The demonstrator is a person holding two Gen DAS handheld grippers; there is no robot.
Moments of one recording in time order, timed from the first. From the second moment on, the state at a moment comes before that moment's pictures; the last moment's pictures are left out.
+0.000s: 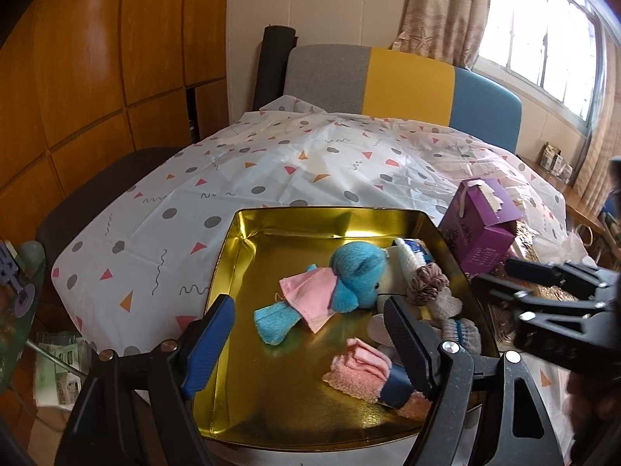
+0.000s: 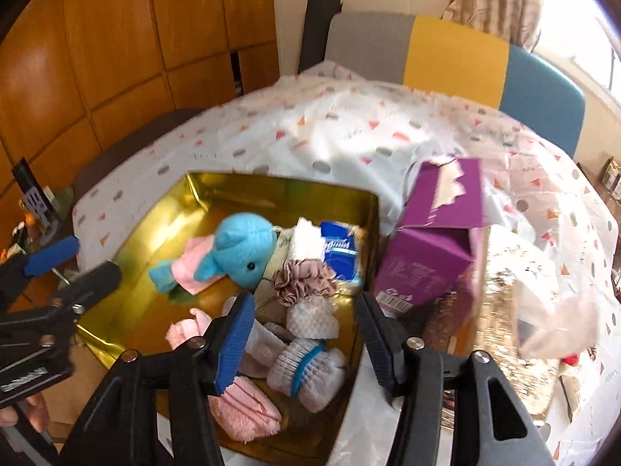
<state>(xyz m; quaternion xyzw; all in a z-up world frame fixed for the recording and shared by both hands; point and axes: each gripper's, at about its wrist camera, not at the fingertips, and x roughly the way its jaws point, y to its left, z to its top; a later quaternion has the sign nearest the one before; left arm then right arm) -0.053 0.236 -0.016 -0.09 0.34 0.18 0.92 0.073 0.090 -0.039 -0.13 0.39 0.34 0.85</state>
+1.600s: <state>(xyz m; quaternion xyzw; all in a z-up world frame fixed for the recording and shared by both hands) 0.008 0.075 0.020 0.06 0.35 0.04 0.93 0.162 -0.326 -0.081 0.19 0.43 -0.09 0.88</state>
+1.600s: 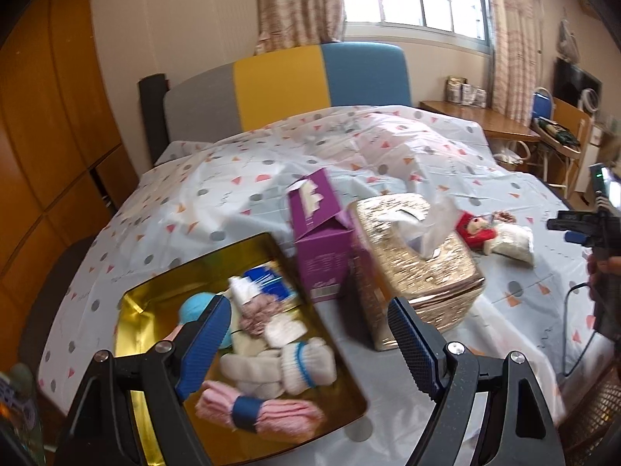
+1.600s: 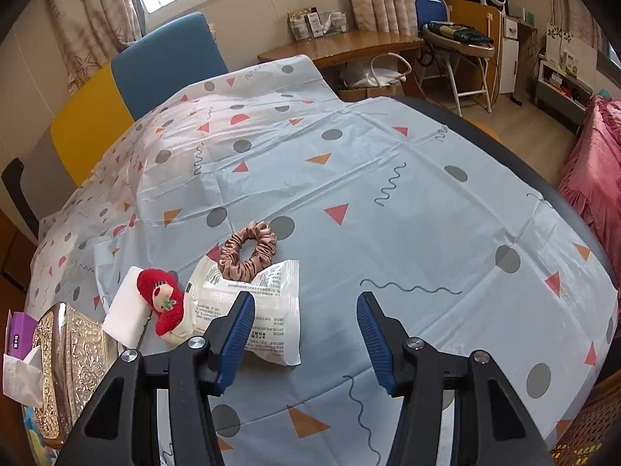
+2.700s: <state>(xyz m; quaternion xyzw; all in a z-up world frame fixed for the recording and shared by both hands) 0.257 -0.143 -0.071 -0.03 0.56 -0.09 0.82 0.160 -0.351 -0.085 0.28 0.44 -0.09 0.85</state>
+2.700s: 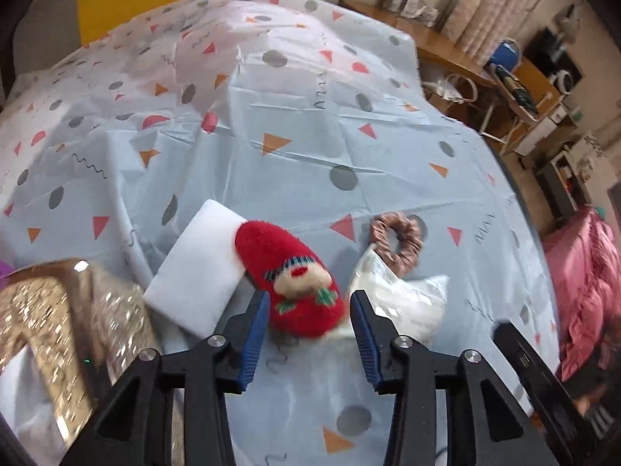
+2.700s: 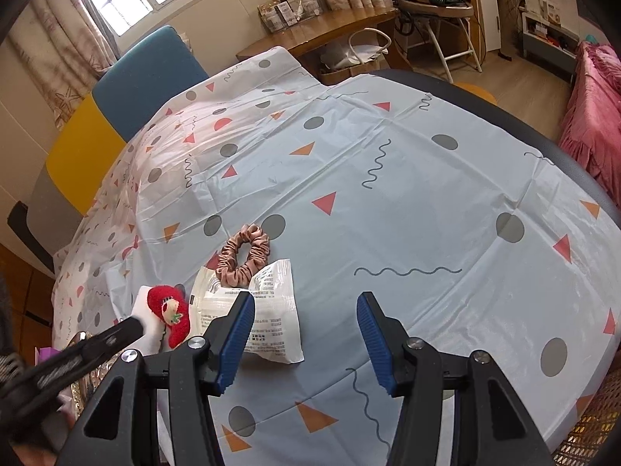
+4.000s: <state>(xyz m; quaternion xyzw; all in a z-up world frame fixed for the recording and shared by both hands) 0.145 -0.146 -0.111 0.06 0.54 -0.22 0.81 0.191 -0.264 -0.090 -0.20 0.52 0.19 0.80</state>
